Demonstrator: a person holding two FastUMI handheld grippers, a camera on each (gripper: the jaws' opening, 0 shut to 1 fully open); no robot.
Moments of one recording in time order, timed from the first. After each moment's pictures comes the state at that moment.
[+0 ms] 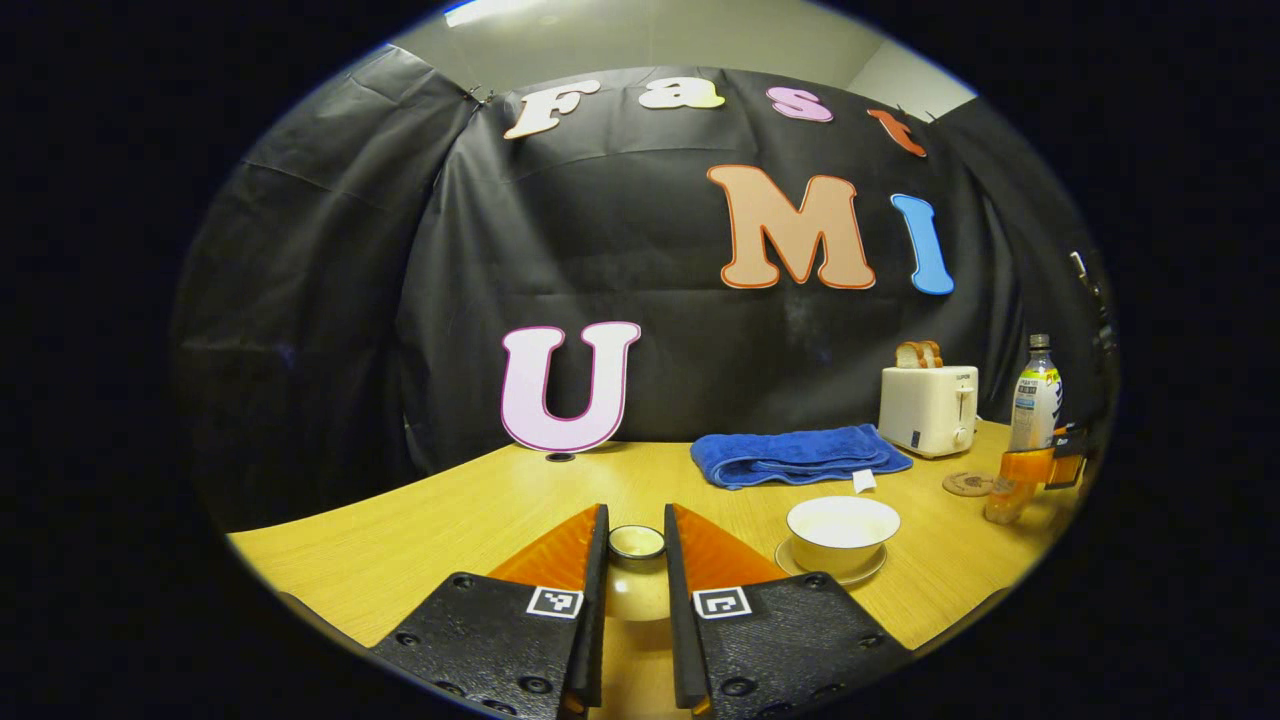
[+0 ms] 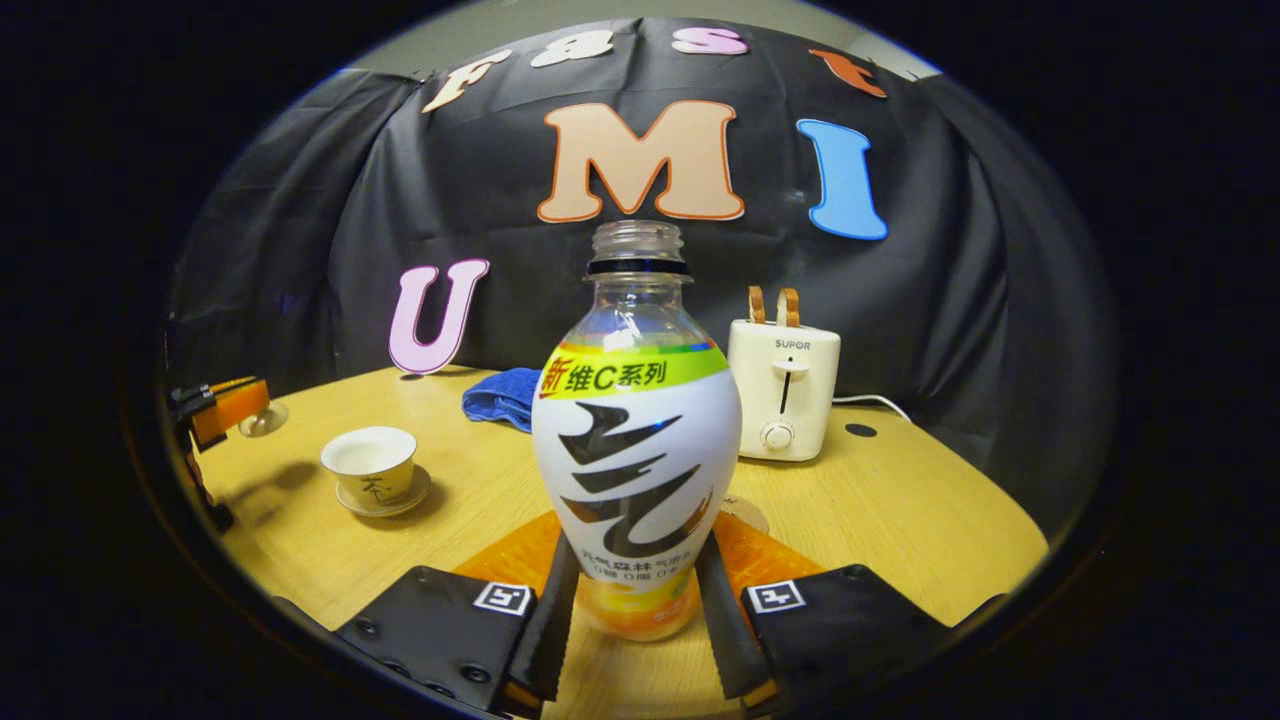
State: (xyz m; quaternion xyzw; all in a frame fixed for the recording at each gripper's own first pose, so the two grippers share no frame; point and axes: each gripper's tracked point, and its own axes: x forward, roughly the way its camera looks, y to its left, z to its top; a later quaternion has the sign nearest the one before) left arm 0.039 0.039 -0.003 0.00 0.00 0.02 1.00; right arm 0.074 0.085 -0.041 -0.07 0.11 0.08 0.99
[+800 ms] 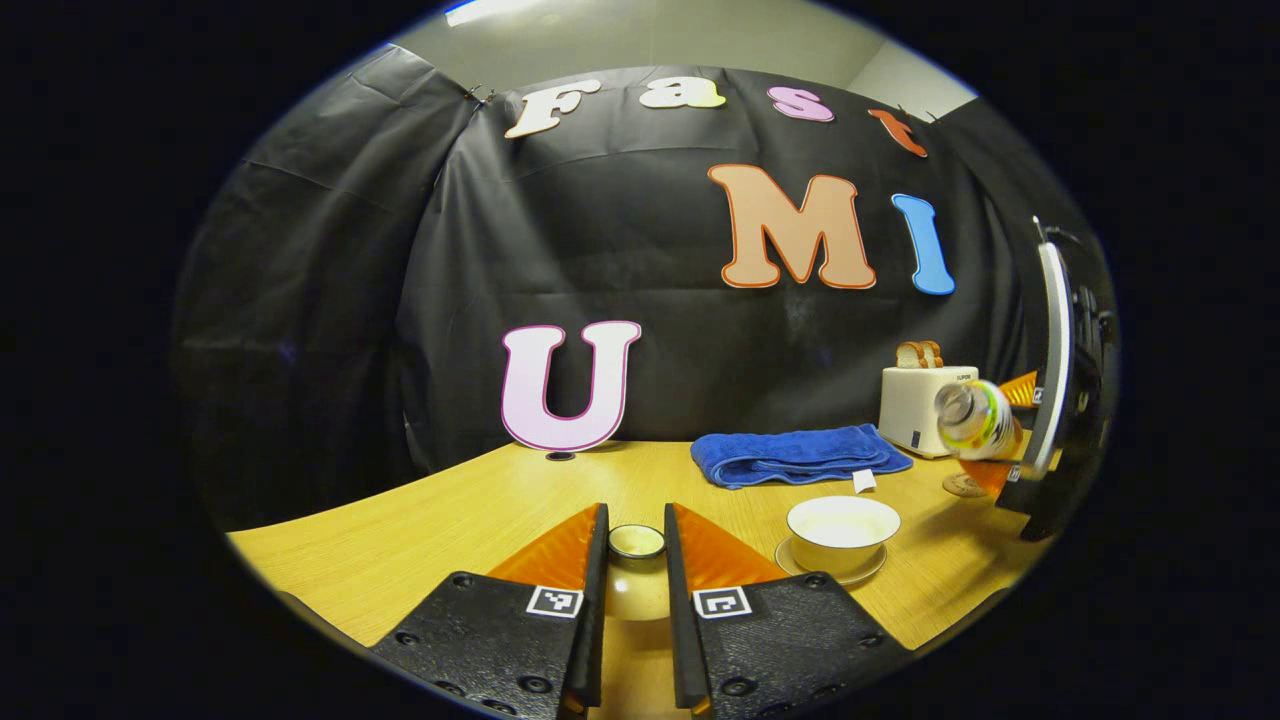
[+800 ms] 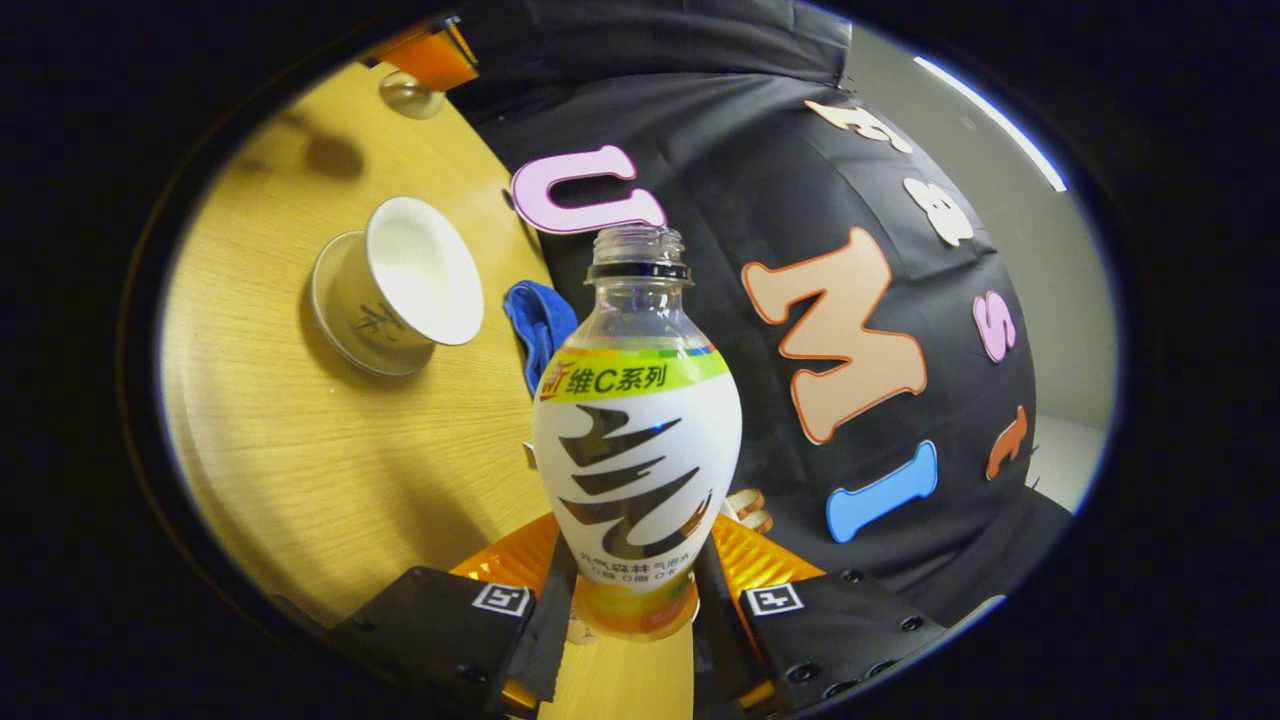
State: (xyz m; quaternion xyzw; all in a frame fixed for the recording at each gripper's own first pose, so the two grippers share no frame) left arm 0.040 0.038 -0.004 0.00 0.00 0.02 1.00; right arm 0.087 0.163 -0.026 -0.58 -0.02 0.08 0.81
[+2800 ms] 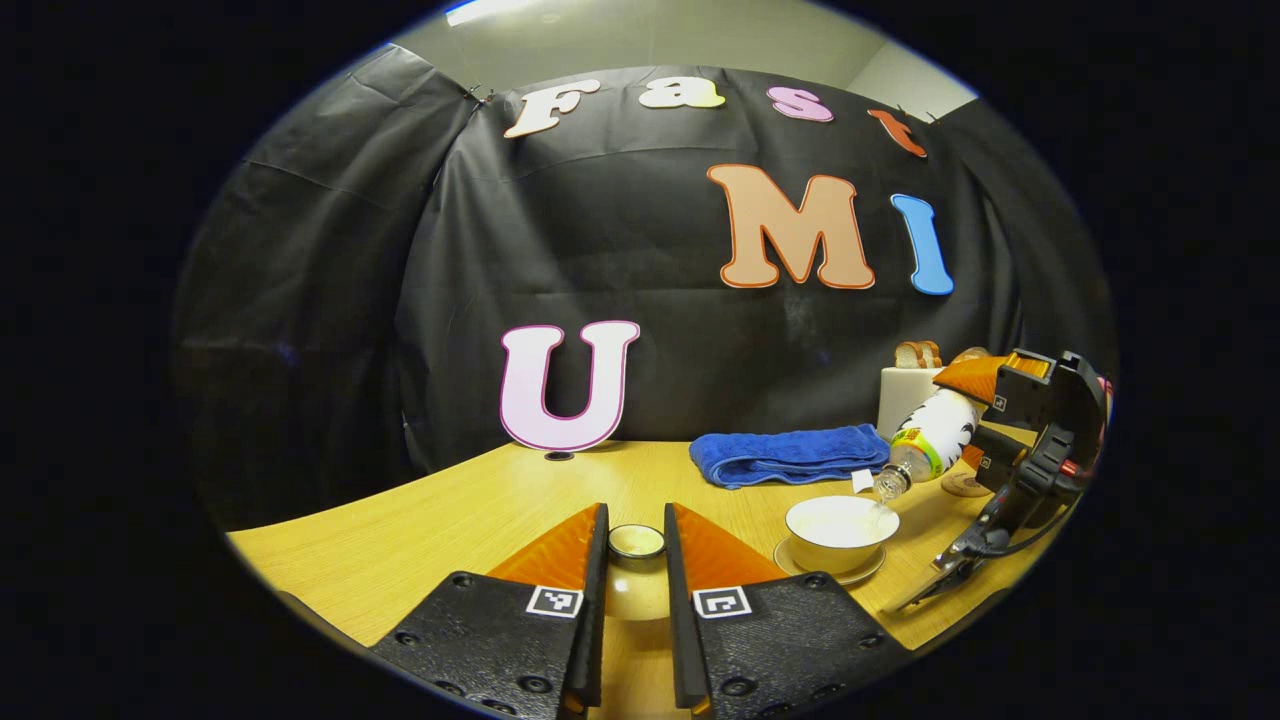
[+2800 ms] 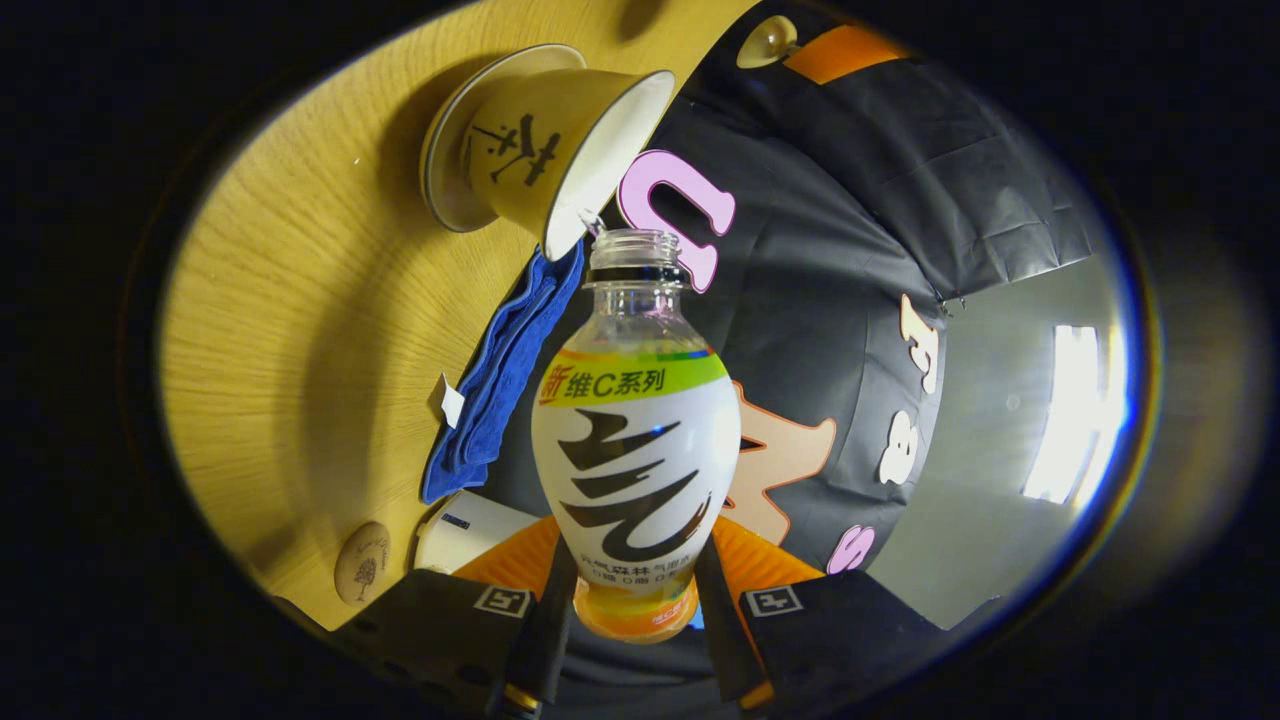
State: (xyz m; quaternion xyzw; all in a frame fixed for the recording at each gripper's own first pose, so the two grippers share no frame) left arm 0.040 0.038 -0.005 0.00 0.00 0.01 1.00; right arm 0.097 0.189 -0.006 -0.82 -0.18 0.00 0.54
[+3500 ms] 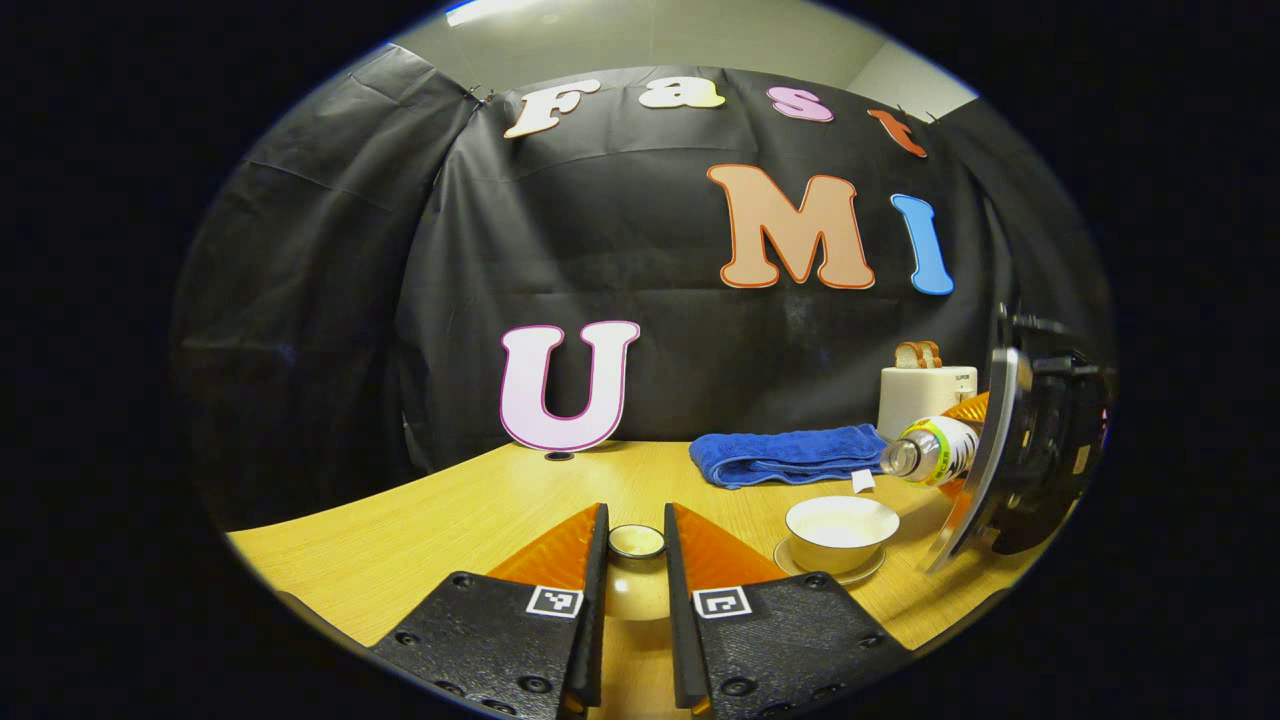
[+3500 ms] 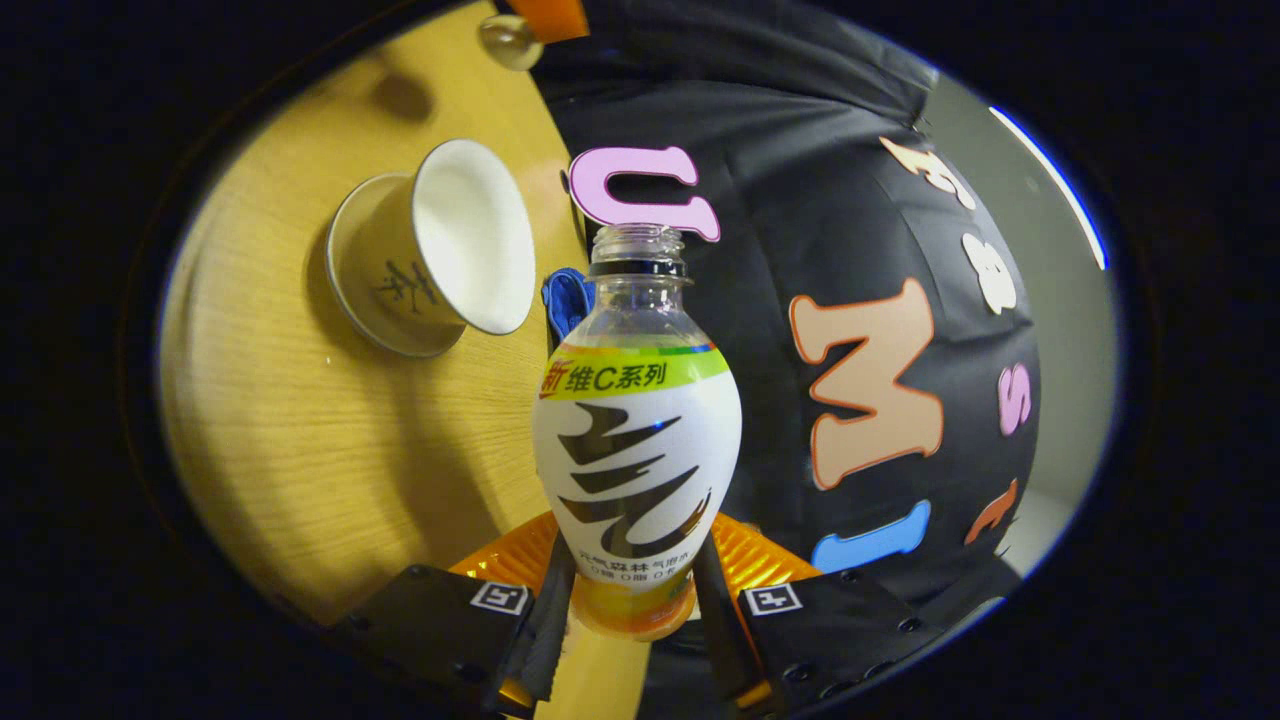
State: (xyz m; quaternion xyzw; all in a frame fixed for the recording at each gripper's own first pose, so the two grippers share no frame) left arm 0.040 0.038 -0.005 0.00 0.00 0.01 1.00; right arm 0.095 0.171 -0.057 -0.61 -0.01 0.11 0.78
